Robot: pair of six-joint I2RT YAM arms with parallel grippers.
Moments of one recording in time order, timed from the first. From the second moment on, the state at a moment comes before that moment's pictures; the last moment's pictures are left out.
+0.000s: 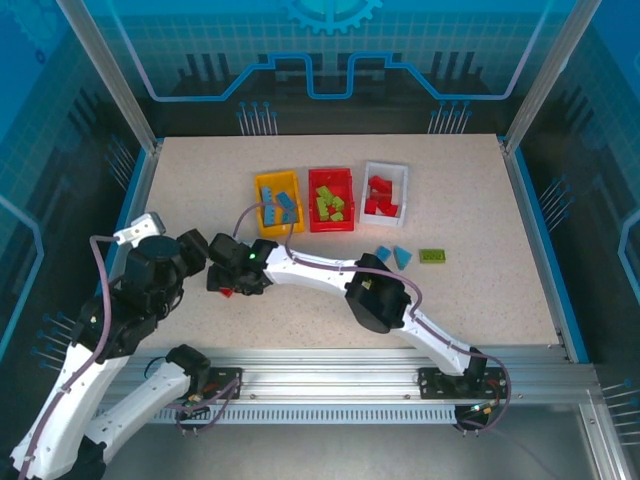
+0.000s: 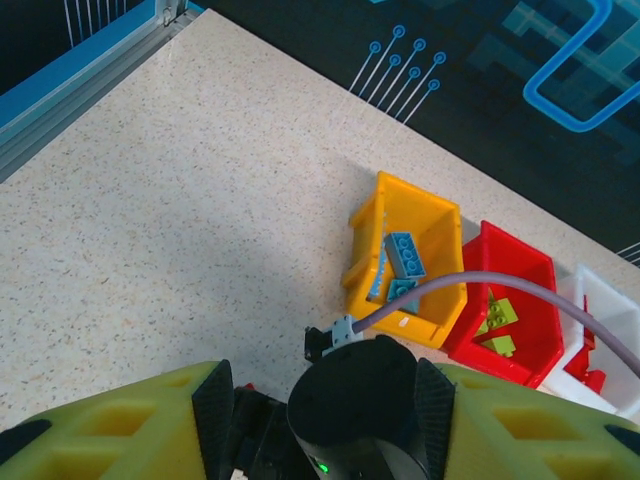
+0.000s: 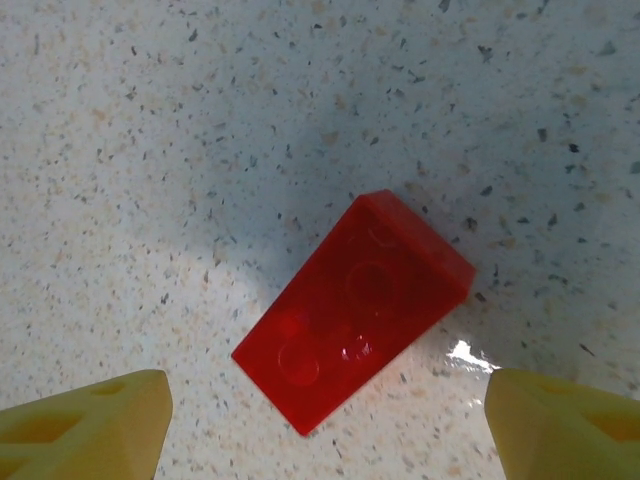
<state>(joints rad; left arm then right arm) -0.45 0.63 1.04 -1.00 -0.51 -0.80 1.14 2.50 2.22 -0.77 0.00 1.10</state>
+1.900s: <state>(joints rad) -0.69 1.21 1.16 -0.70 0.13 -0.87 0.55 1.66 1.49 -0.79 0.26 0.63</state>
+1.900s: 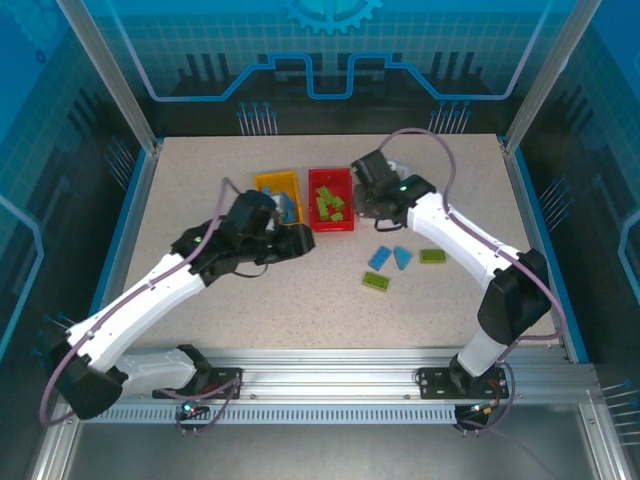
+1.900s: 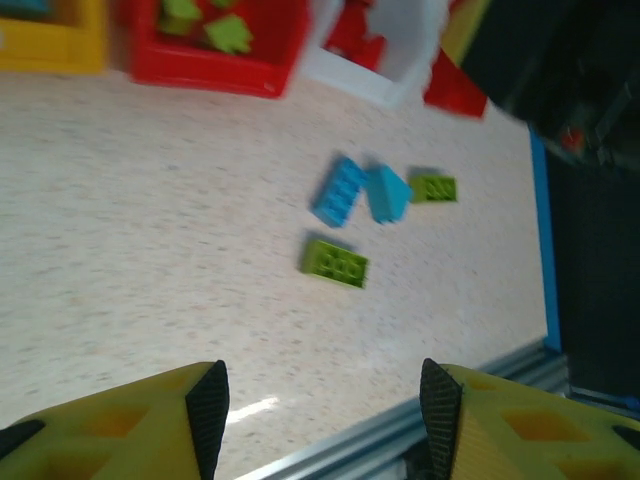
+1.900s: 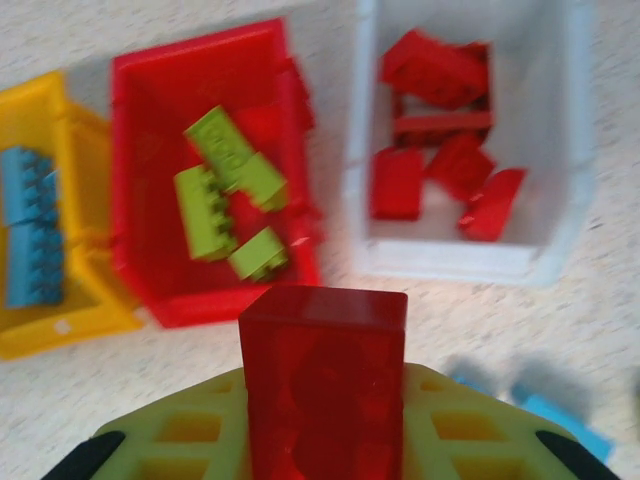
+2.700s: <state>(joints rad) -0.84 1.63 1.34 -0.41 0.12 -0.87 0.33 2.28 2.14 -1.04 0.34 0.42</state>
